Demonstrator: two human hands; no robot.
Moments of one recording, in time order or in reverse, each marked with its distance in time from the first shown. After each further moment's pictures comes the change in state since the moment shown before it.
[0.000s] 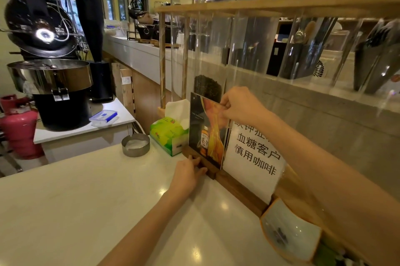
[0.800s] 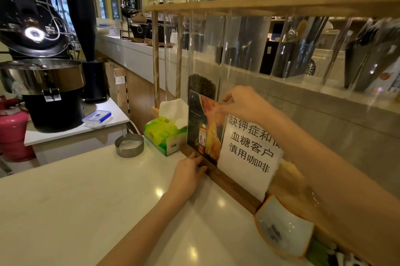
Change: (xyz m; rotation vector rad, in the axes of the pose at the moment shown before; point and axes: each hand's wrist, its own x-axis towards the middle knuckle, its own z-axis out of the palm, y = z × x) left_hand -0.005 0.011 0.005 0.061 0.022 0.169; right_hand -0.013 0.006 -0.016 0.063 -0.046 0.073
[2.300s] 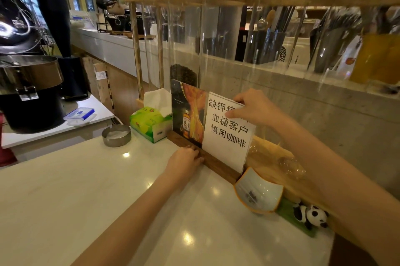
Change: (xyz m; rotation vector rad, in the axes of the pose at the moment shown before) left_hand -0.008 0.018 0.009 0.405 -0.244 0.171; right_hand -0.068 0.037 -0.013 0.090 -0.019 0.147
